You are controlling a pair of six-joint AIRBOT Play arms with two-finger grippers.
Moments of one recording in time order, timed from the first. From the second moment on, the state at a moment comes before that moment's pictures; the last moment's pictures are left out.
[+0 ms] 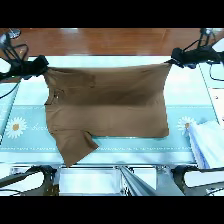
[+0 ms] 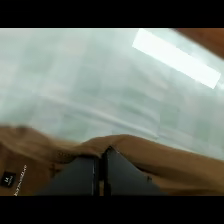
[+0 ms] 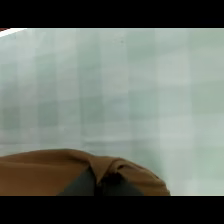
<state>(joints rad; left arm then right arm) 0.10 -1.35 1.18 1.19 -0.71 -1.73 -0.12 -1.64 1.60 -1.08 1.00 1.51</state>
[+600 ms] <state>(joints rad) 0.19 -1.47 1.21 1.18 -1.10 -1.54 -0.14 -1.73 1.58 -1.14 1.31 1.46</state>
